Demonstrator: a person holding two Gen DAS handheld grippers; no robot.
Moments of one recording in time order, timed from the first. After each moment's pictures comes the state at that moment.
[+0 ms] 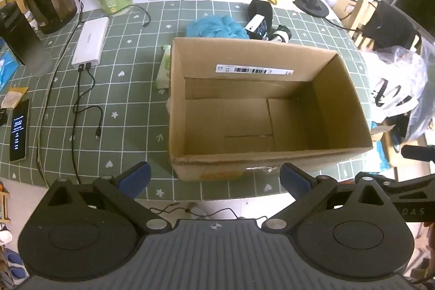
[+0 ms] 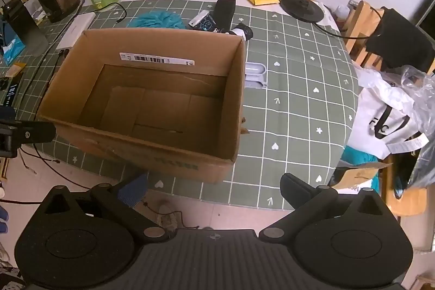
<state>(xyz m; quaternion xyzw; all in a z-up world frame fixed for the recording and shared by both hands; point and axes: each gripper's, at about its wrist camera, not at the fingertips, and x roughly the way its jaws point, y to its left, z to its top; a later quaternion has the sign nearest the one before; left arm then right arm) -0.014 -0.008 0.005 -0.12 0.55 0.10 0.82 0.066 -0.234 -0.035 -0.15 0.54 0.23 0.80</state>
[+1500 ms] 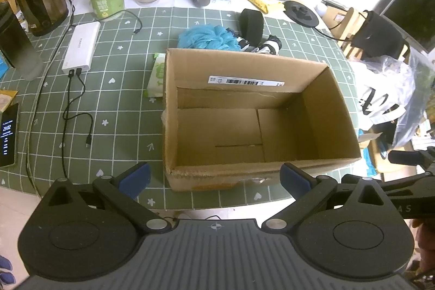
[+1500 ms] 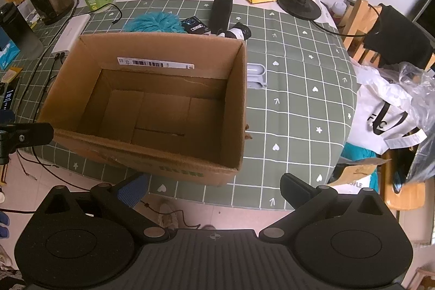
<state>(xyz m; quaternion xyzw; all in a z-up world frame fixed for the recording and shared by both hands) -0.013 0.002 0.006 -0.14 0.53 0.07 0.83 0.070 -0.226 -0.032 -0.14 0.54 0.21 0.80</state>
